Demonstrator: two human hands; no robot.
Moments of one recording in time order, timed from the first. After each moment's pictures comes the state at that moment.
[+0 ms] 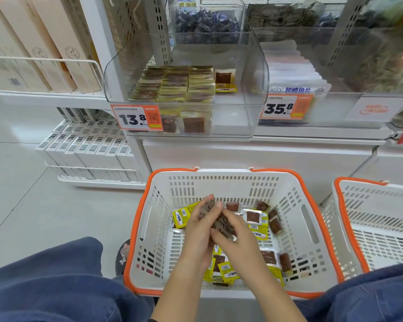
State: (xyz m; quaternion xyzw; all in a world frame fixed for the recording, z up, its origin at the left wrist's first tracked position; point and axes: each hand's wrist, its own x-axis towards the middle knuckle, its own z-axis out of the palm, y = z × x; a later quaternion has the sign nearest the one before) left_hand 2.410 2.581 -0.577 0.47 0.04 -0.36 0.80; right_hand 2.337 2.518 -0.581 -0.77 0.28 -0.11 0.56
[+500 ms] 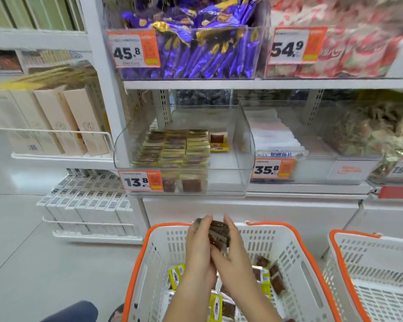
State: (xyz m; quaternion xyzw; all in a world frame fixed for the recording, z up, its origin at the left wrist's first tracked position) left_hand 2.452 2.536 -0.505 0.48 0.09 -0.31 0.81; right_hand 2.388 2.496 -0.524 -0.75 0.27 -0.18 0.57
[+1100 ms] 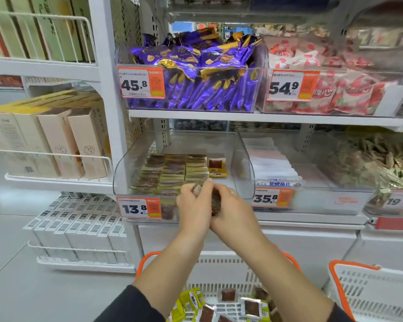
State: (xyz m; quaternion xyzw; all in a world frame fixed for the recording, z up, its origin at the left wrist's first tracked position) left_hand 2.515 2.510 -0.401 0.70 -0.10 -0.13 0.70; right_hand 2.452 2.451 -0.397 -0.92 0.20 -0.22 0.27
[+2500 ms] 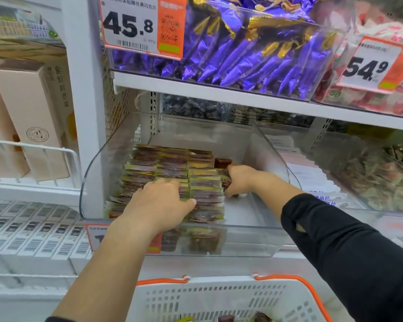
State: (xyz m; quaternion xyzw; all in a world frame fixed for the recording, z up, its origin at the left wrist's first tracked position) left_hand 2.676 2.529 -0.419 0.91 -0.36 -0.12 0.15; right_hand 2.642 2.294 -0.430 -0.96 0.26 0.12 0.04
